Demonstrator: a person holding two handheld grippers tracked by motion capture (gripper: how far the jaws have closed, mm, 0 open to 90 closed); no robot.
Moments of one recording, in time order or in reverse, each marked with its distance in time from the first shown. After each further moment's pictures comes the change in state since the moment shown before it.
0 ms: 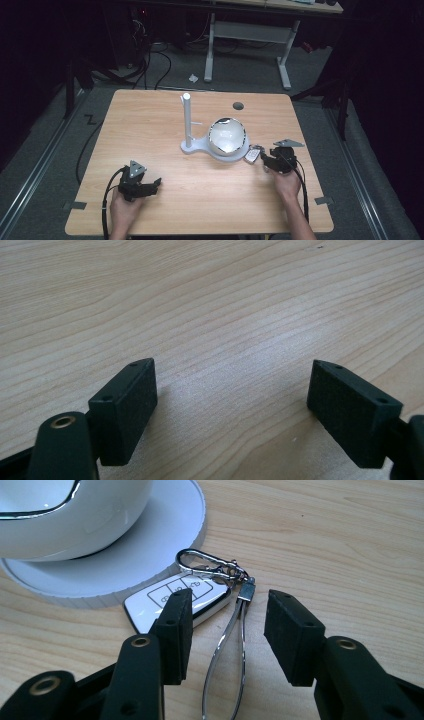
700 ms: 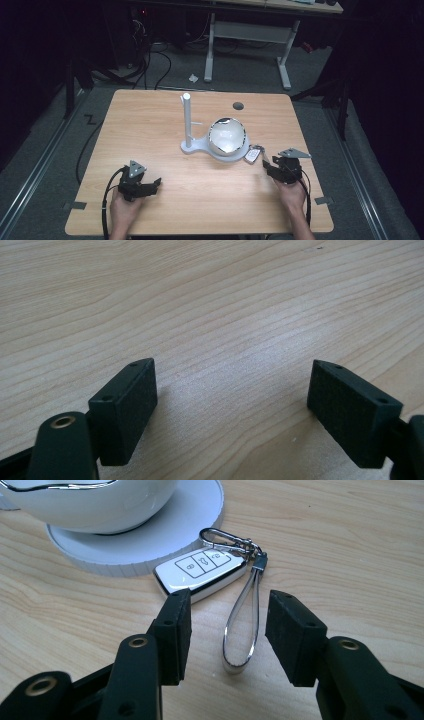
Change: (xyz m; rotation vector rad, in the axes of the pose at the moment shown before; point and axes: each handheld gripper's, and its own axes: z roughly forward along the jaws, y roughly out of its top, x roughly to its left) left arm 0.001 0.000 0.000 0.000 -0.005 -0.002; right arm 0.007 -0.022 -0.029 -0.035 0.033 -0.018
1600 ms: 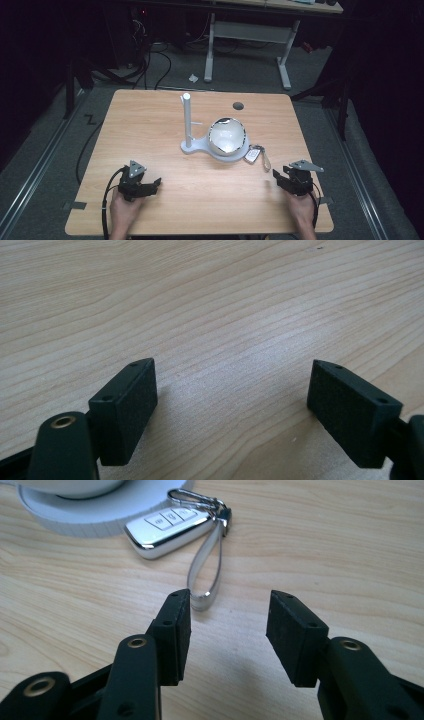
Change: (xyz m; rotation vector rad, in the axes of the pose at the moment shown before) left arm 0.000 0.000 0.000 0.000 0.000 0.000; right arm -0.013 -0.034 -0.023 -0.004 -0.046 0.035
